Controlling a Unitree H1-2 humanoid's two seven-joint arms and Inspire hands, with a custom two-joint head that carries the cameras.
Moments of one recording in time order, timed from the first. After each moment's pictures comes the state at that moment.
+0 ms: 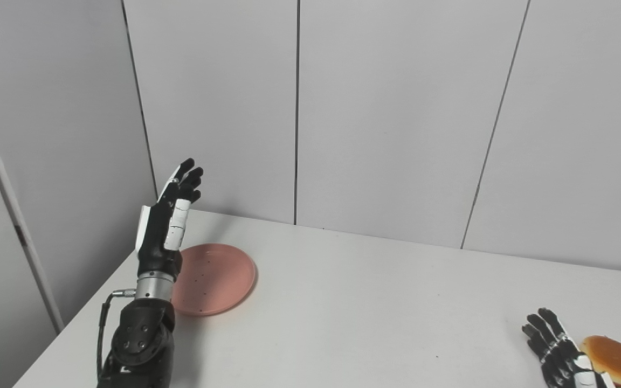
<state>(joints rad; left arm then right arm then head) -0.44 0.26 0.28 0.16 -0.10 -0.12 0.07 -0.15 -0.19 -0.09 0.16 0.27 -0.20 0.27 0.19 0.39</state>
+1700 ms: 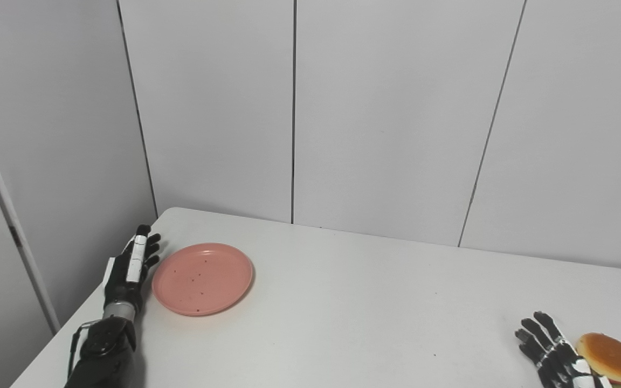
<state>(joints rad) -0.61 0.40 0.32 1.04 -0.24 -0.37 -0.04 -0.12 -0.19 -0.09 0.12 0.27 -0.18 0.26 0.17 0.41</state>
